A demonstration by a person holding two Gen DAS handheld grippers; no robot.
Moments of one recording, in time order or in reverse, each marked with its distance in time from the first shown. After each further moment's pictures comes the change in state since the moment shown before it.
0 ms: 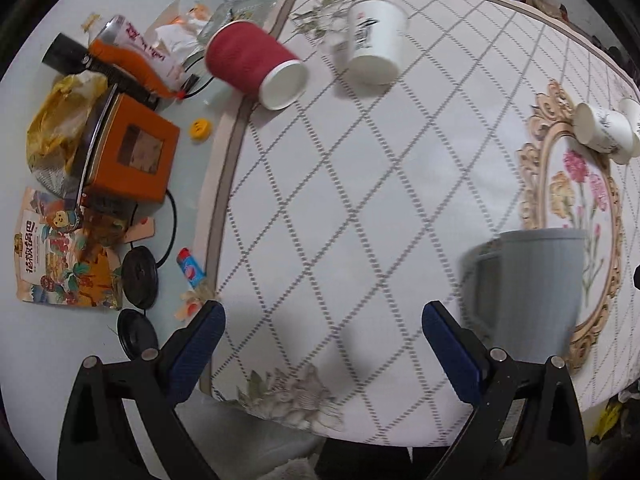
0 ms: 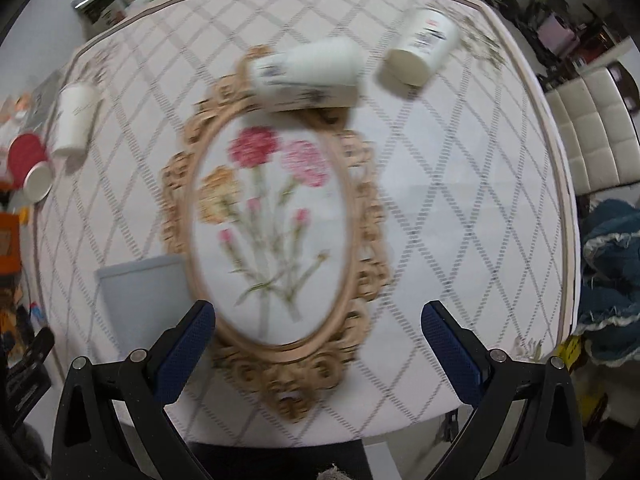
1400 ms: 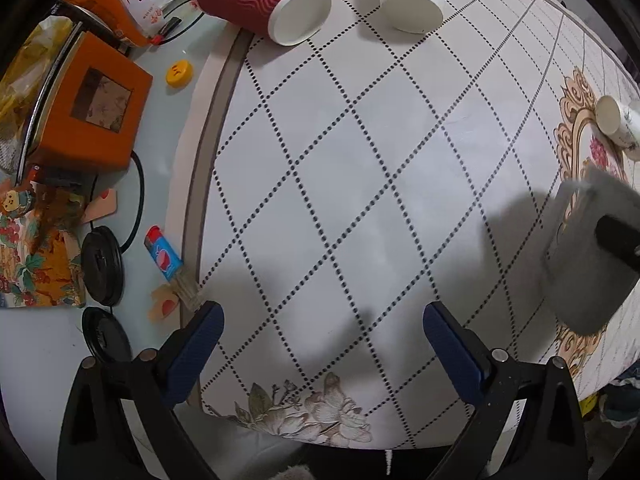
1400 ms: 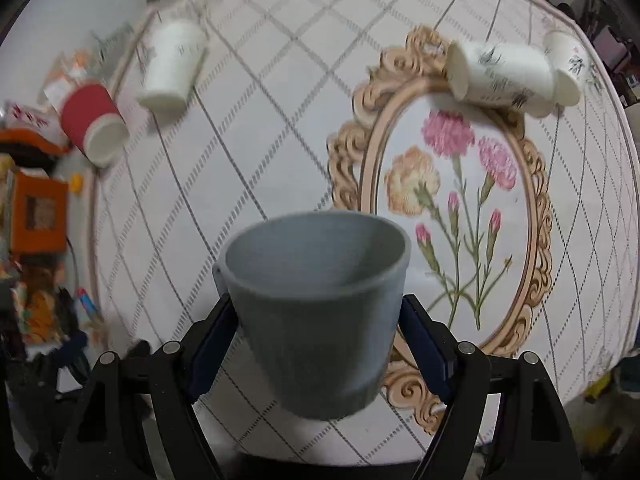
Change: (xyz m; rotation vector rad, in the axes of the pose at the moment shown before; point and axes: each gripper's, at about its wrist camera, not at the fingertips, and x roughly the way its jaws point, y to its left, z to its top) left arm 0.059 0.037 0.000 -0.005 0.117 -0.114; right arm 0.017 0.117 -0.004 -0.049 -0.029 0.201
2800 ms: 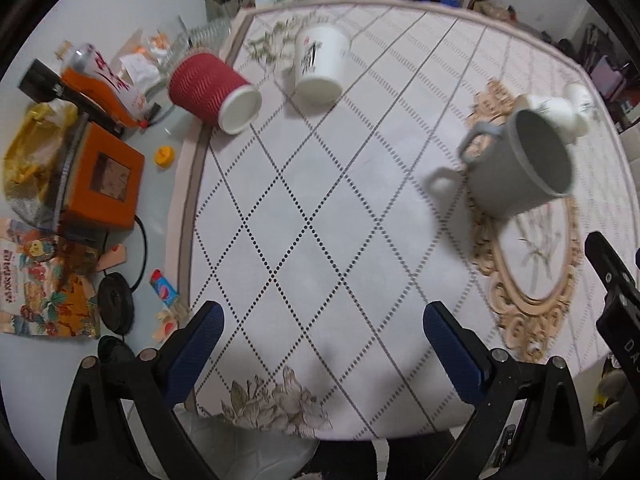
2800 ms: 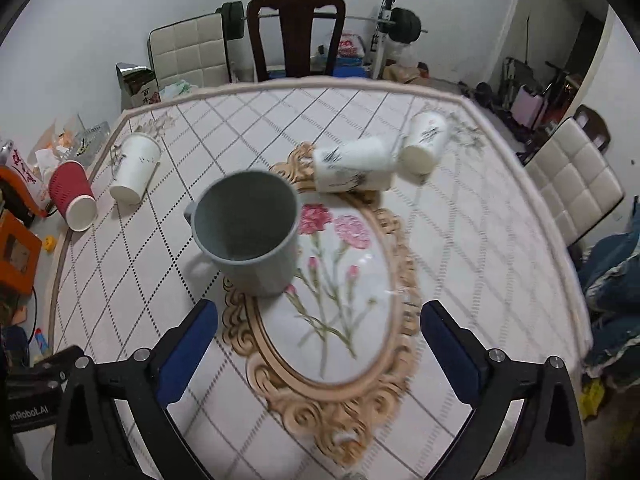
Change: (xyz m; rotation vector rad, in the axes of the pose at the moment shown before) left arm -0.085 -0.054 -0.035 0.142 -0.227 -0.043; right arm -0.084 -0.049 -0.072 0.032 -0.454 -0.248
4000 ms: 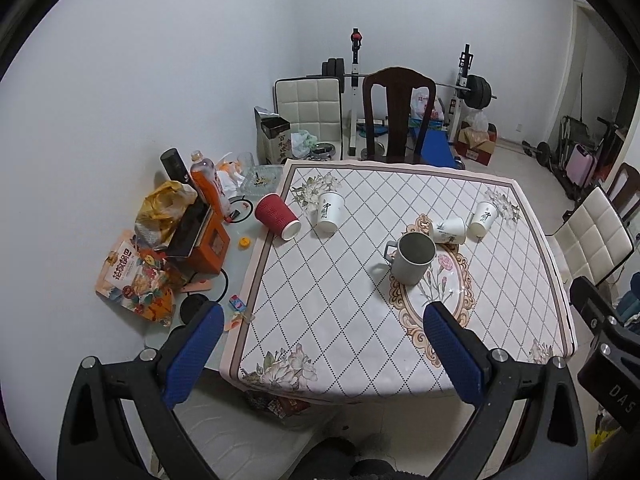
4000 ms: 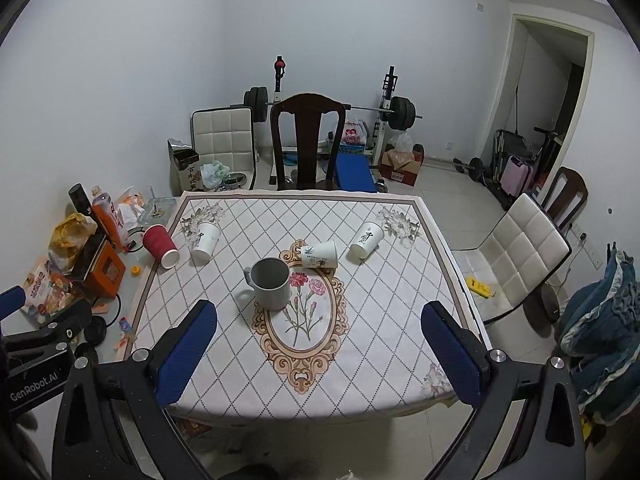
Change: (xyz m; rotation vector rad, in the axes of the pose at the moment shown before) left arm -0.266 0.013 -0.126 -0.117 -0.486 0.003; right arm -0.328 -0.063 -0.027 -0.052 -0.263 0.040
